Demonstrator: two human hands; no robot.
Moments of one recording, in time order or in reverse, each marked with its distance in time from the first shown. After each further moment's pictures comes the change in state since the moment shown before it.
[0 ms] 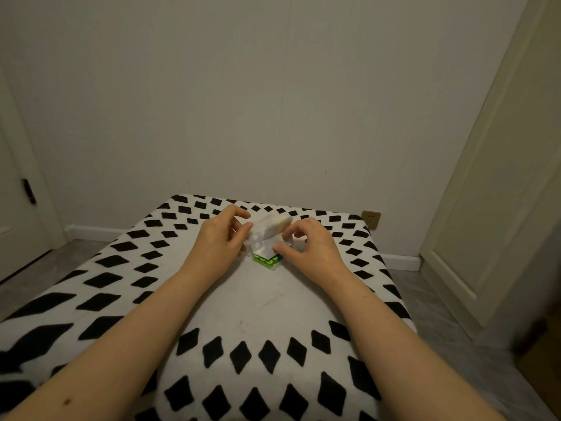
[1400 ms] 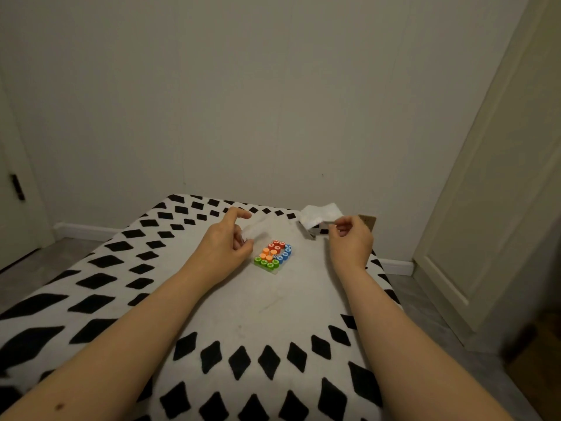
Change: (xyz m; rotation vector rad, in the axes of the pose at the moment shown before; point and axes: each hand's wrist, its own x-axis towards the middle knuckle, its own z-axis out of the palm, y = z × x) left_hand 0.001 -0.004 0.005 0.085 -0.131 -0.038; right_hand 0.023 0.040 -0.014 0.142 0.582 0.338
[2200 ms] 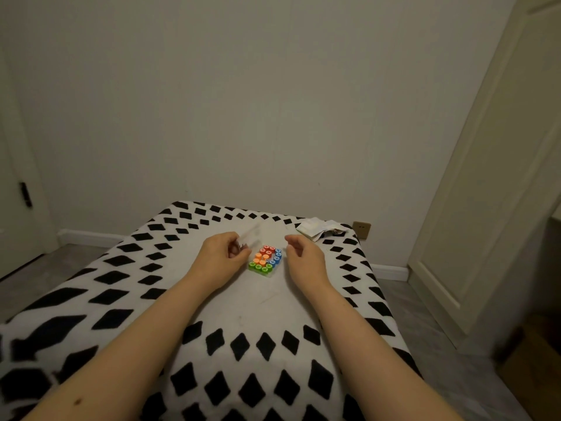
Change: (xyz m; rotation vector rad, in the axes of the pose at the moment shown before) left_hand -0.020 0.009 -0.005 0.024 0.004 -0.170; right_hand -0.066 -0.040 -0.003 0.093 -0.500 0.048
